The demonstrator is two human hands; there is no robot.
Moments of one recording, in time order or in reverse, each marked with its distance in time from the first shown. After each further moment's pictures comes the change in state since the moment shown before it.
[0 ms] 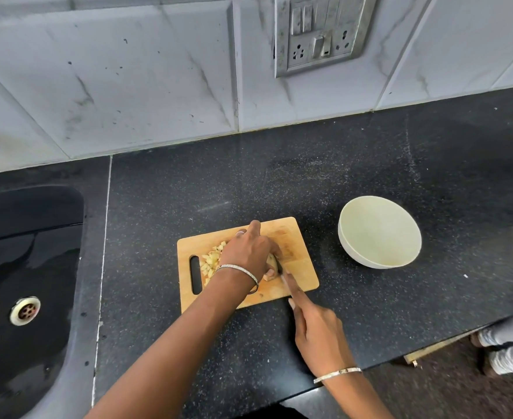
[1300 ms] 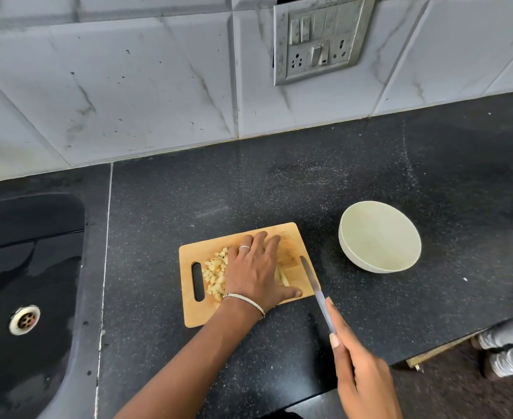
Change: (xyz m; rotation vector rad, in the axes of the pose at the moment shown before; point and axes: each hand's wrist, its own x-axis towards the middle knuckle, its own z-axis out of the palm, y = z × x) left_hand -0.016 0.009 0.026 0.037 0.173 -0.061; right_hand -0.060 0.014 -0.035 0.130 0.159 0.120
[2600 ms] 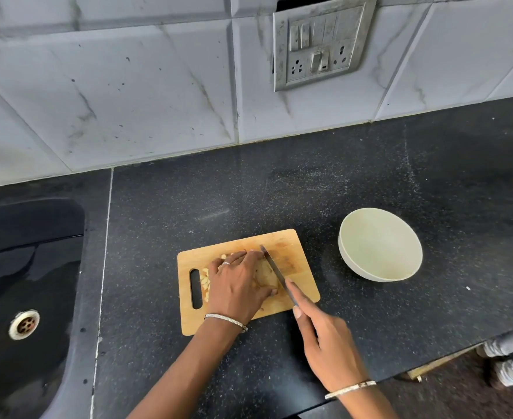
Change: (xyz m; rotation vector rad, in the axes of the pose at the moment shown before) left_hand -0.012 -0.025 0.013 -0.190 0.156 -0.088; right_hand 0.060 -0.022 0.021 0.046 -0.123 -0.205
